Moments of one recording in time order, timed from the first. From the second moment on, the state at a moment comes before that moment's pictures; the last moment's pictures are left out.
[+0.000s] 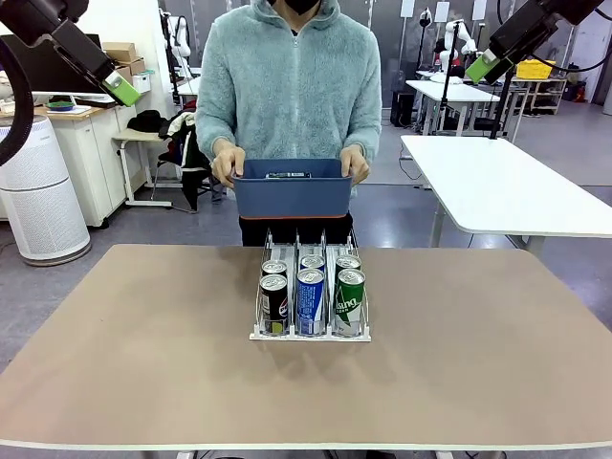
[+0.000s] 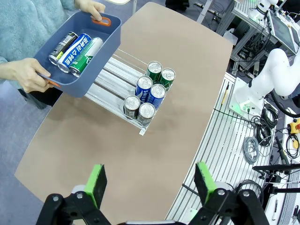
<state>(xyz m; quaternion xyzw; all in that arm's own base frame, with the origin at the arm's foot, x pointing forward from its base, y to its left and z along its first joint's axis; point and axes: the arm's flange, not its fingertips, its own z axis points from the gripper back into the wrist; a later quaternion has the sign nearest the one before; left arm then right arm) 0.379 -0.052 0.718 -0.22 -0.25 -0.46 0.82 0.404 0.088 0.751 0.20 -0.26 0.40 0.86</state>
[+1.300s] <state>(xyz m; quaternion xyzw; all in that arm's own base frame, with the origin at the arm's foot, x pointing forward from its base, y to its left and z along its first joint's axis) 0.379 -0.052 0.718 -0.22 -0.25 -0.46 0.82 0.404 0.088 0.751 0.20 -0.26 0.40 0.86</state>
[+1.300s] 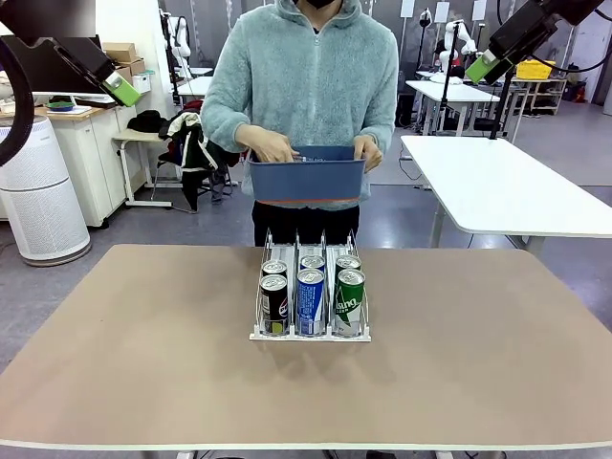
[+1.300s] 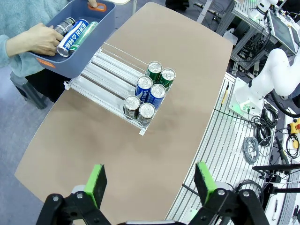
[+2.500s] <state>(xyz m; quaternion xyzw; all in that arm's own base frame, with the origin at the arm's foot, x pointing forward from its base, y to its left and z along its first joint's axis) 0.379 -0.052 0.718 -0.22 -0.25 -0.46 0.82 0.404 0.088 0.751 0.19 -0.26 0.40 0.86</state>
